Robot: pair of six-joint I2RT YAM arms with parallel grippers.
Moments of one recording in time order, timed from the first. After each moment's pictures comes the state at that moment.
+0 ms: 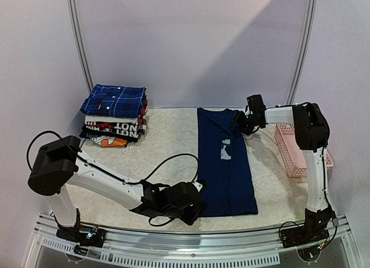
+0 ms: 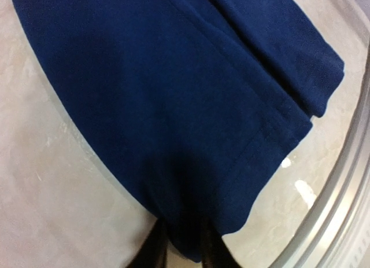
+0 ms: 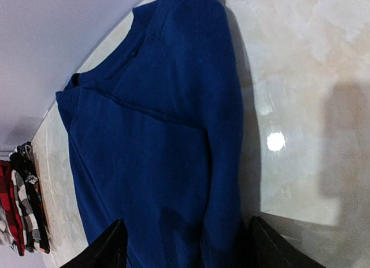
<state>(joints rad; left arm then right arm) -1.35 1.85 0.92 0.02 -0.20 -0.64 0.27 2.33 1.70 -0.16 -0.22 0.80</state>
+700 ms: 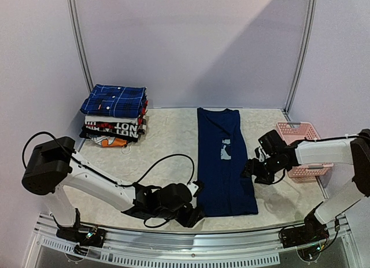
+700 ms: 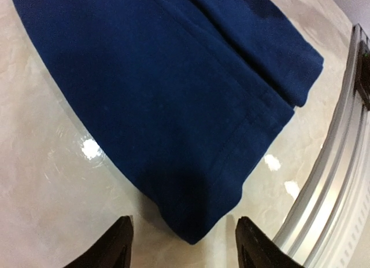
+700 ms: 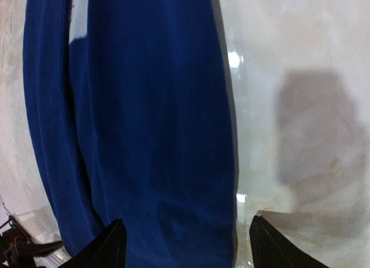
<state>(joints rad) -1.35 1.79 0.81 0.16 -0.17 -0.62 0.52 1.47 0.70 -0.36 -0.17 0.76</state>
